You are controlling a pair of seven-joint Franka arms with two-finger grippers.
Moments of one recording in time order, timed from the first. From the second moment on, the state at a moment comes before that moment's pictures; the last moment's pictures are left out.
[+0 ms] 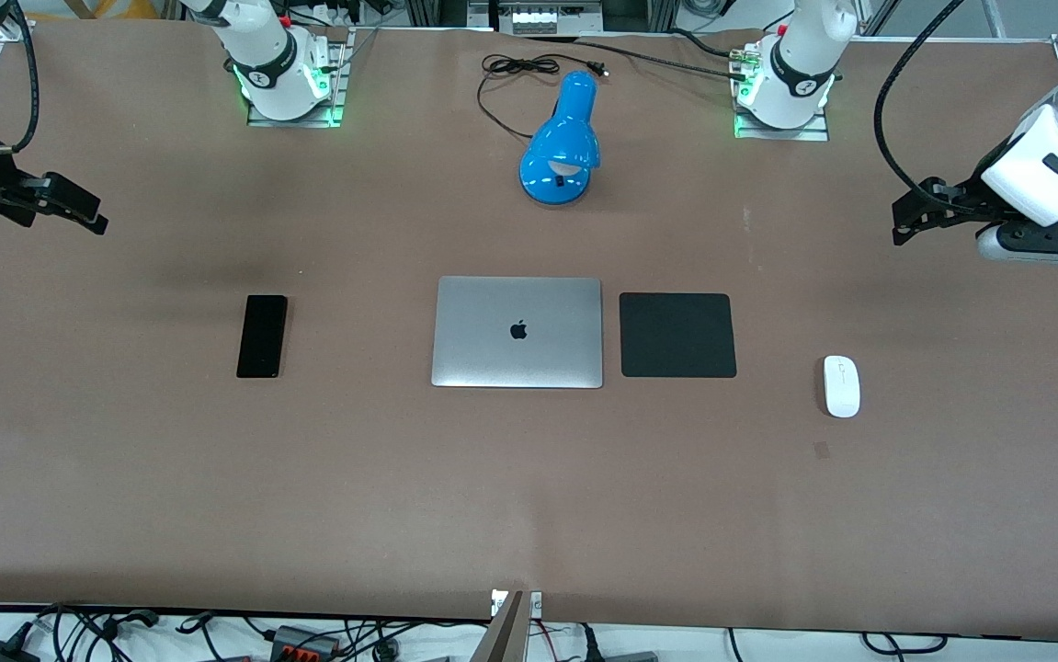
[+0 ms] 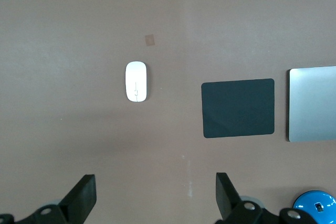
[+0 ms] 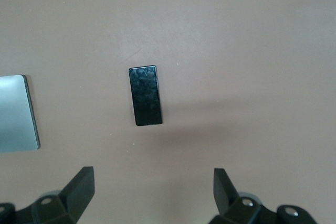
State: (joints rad) left arm -0.07 0.02 -0.03 -1.59 0.01 1.59 -0.05; right arm 0.04 -0.09 -0.10 -1.81 0.00 1.71 0.06
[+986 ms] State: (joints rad) left arm -0.07 0.02 -0.03 -1.59 0.01 1.59 -0.05; right arm 0.06 0.29 -0.09 -1.77 0.01 1.78 0.06
